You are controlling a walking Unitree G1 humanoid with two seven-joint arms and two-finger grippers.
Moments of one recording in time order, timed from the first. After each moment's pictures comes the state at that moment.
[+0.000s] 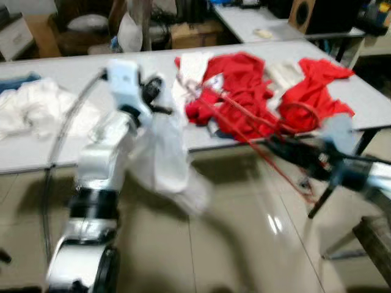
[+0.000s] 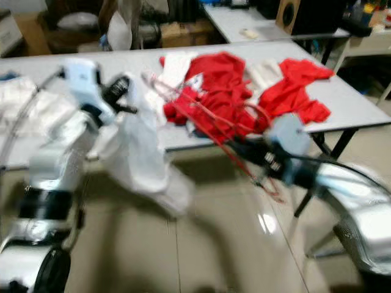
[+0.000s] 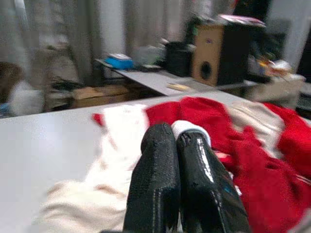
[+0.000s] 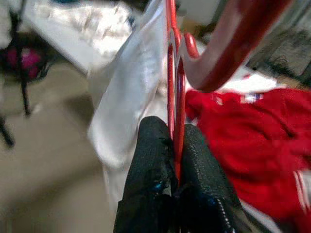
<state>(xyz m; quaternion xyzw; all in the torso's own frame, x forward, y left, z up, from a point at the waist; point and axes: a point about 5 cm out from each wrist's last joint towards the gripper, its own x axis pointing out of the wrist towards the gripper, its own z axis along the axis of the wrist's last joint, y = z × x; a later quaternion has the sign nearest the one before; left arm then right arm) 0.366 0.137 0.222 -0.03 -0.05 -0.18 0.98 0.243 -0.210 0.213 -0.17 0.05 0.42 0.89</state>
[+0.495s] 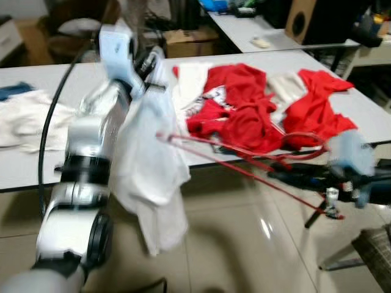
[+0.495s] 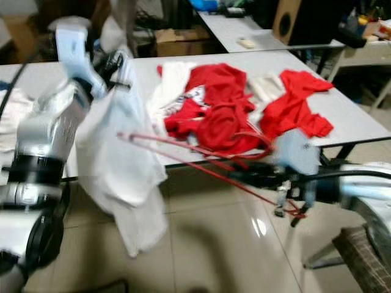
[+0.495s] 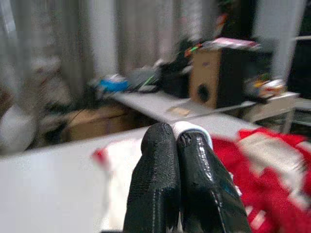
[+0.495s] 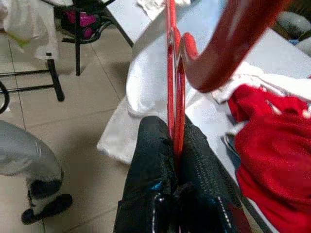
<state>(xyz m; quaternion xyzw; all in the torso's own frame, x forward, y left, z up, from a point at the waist) 0.386 0.144 0.270 -0.02 -0.09 -0.20 0.97 0.226 -0.201 0.220 -0.21 0.10 0.54 0.81</state>
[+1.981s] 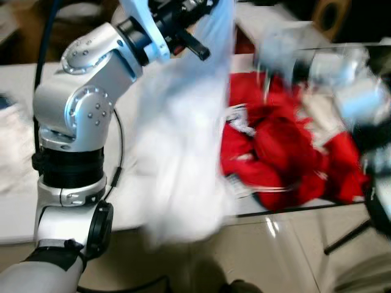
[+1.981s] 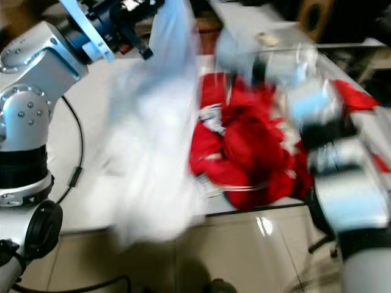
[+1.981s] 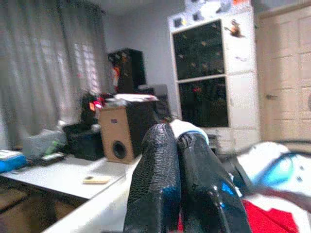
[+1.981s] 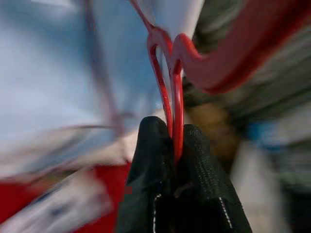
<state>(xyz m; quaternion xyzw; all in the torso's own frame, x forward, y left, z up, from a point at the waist) 0.307 0.096 0.367 -0.01 -0.22 -0.45 0.87 0.403 -0.152 0.324 -0.42 -0.09 0.27 0.86</state>
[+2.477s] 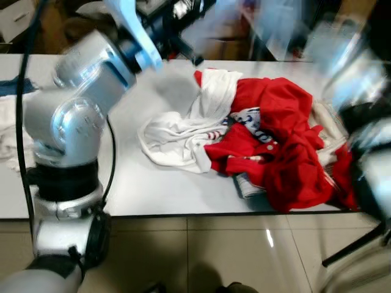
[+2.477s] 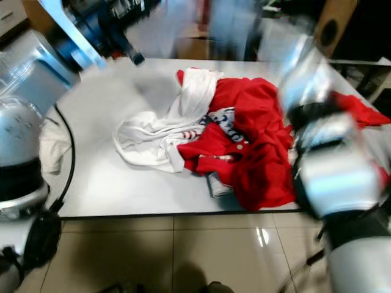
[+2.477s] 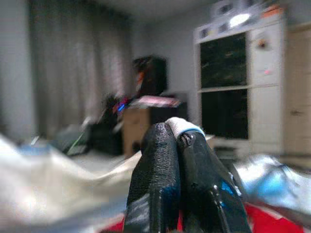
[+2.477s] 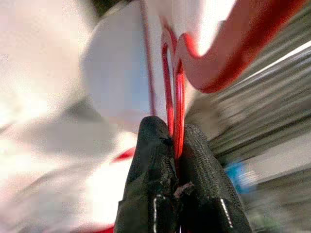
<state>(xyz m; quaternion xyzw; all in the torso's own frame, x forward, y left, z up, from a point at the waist) 0.305 0.103 0.341 -0.03 -0.19 -0.41 0.89 0.406 -0.144 0.266 -0.41 -0.09 0.33 0.84</state>
